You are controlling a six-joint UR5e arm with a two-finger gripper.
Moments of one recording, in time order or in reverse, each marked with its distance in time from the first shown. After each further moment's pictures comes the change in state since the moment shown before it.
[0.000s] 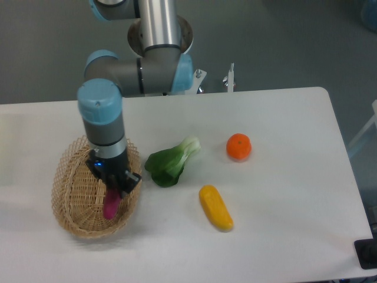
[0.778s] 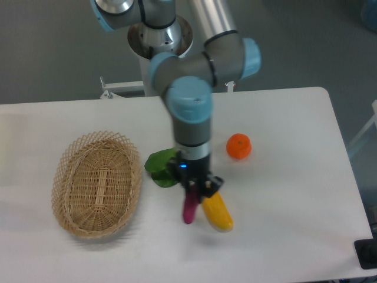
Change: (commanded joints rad) arm 0.337 -0.046 0.067 -0.070 0.003 0.508
